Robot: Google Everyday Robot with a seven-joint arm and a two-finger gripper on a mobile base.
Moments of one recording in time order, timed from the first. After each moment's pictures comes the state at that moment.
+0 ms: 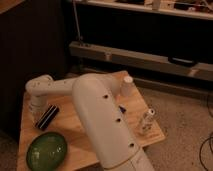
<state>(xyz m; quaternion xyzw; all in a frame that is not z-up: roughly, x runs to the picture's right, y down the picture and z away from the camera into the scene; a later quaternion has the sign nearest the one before) -0.408 0.170 0.835 -0.47 -0.04 0.35 0.81</state>
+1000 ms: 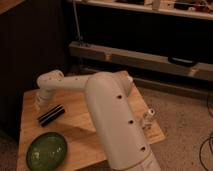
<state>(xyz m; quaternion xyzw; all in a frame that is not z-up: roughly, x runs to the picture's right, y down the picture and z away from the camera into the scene) -0.385 0.109 0.846 -0.44 -0.08 0.43 0.79</state>
